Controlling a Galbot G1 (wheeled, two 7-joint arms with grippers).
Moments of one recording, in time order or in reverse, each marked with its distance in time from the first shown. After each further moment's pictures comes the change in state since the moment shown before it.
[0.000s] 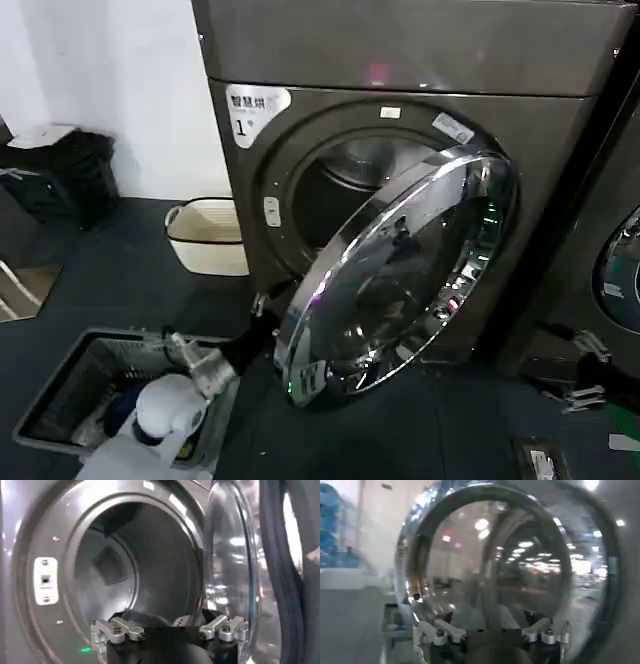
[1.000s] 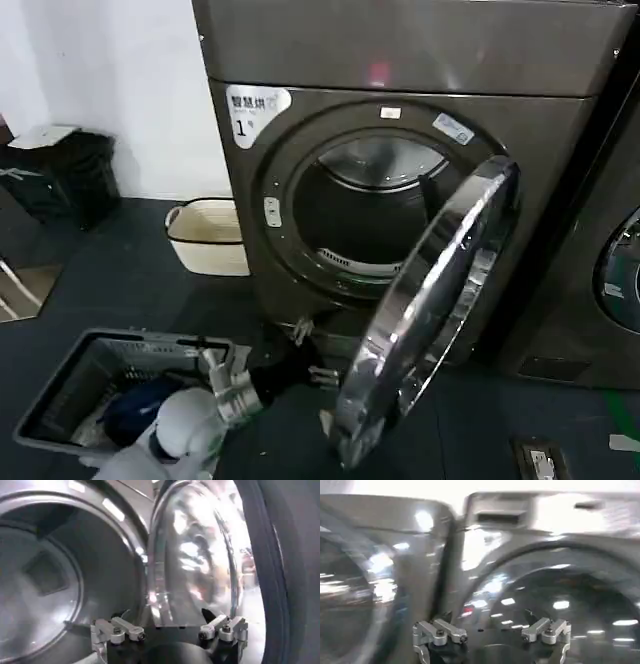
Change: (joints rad) left arm -0.011 0.039 0.157 -0.079 -0.002 -0.010 0.071; right arm -0.074 0.027 0.551 -0.131 0.022 0.010 0.276
